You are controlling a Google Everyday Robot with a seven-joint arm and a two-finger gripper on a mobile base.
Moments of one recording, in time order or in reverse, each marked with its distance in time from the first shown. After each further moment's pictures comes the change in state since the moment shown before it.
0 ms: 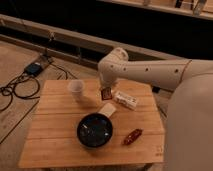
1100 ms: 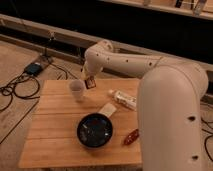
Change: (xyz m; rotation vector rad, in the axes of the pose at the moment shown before) arm -0.089 0.083 0.031 -0.162 -0.084 -0.241
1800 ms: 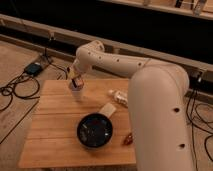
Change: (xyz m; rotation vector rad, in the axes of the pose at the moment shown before) arm -0.035 0.066 0.027 -0.154 -0.066 -0.143
